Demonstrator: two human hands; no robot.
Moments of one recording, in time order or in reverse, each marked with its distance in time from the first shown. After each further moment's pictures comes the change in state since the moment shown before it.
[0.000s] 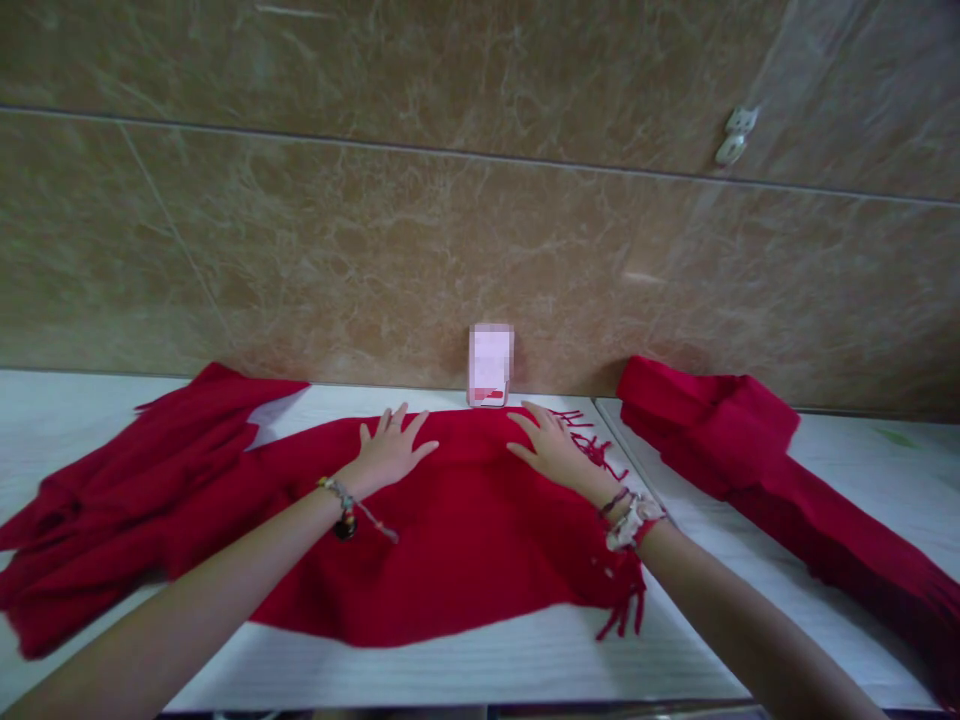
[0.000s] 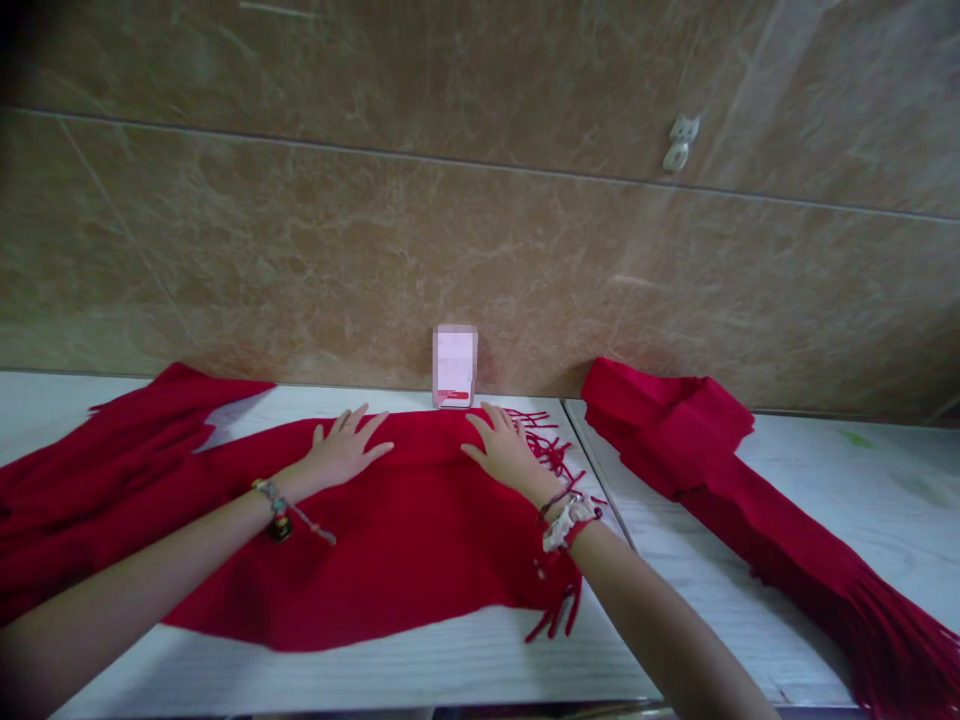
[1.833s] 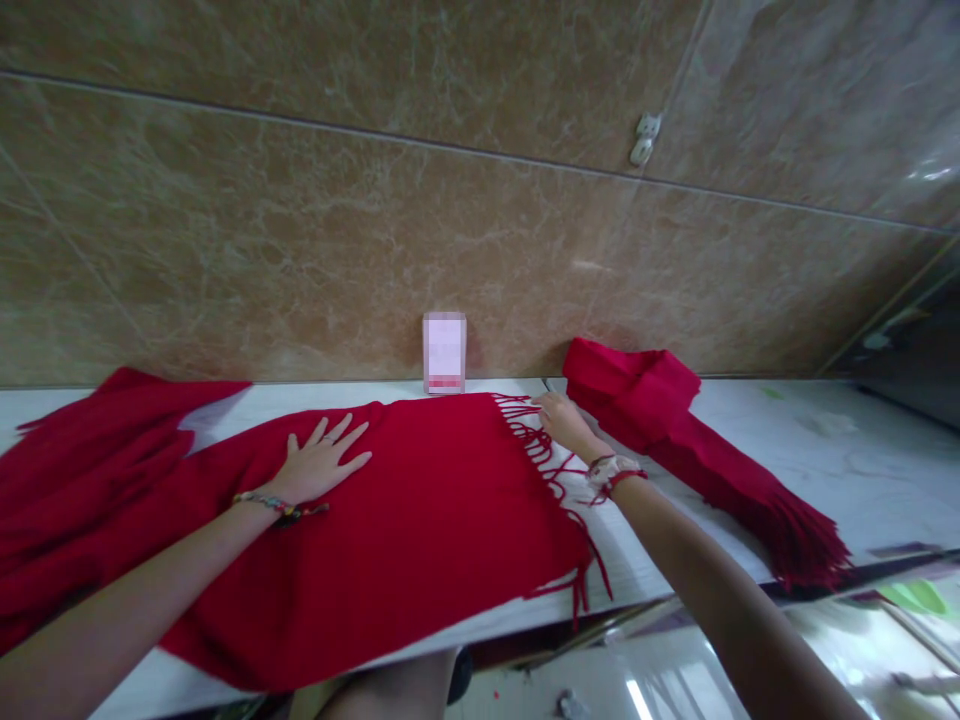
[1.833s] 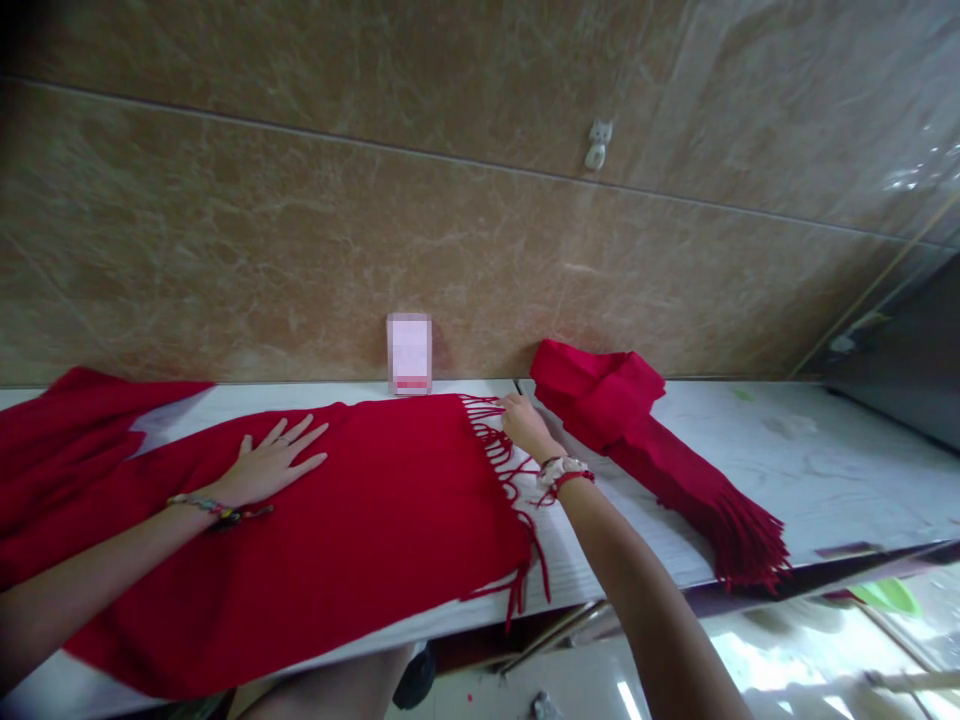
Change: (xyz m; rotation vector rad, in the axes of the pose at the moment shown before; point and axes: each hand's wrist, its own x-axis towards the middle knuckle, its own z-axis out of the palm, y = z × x) left_hand -0.009 -0.040 0.021 0.032 -0.046 0.105; right_hand -0.031 0.081 -0.014 -0.025 -0.050 0.106
